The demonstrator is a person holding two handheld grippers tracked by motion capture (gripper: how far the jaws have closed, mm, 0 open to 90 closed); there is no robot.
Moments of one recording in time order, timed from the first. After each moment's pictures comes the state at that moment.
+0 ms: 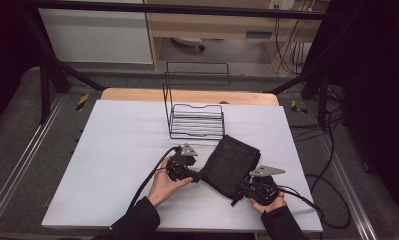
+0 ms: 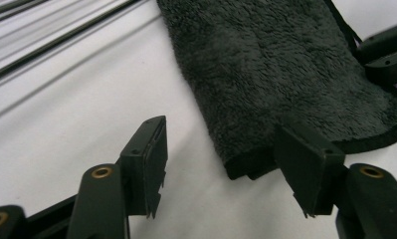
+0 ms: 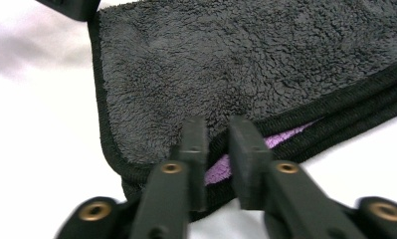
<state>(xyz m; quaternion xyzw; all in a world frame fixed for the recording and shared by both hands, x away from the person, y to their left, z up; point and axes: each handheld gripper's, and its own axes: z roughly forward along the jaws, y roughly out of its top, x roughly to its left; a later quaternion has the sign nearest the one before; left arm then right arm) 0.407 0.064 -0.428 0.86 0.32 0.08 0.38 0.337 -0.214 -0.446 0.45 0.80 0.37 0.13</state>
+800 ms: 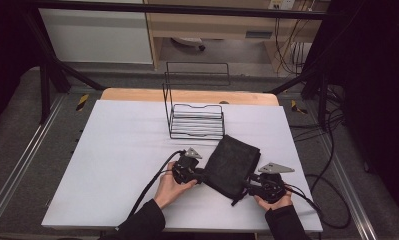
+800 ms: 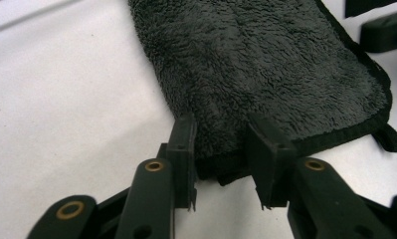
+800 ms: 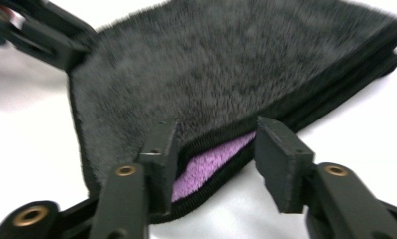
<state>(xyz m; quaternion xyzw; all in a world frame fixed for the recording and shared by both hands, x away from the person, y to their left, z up) 0.405 0.049 -0.444 0.86 0.33 0.01 0.38 0.341 -0.230 -0.442 0.47 0.78 0.37 0.15</state>
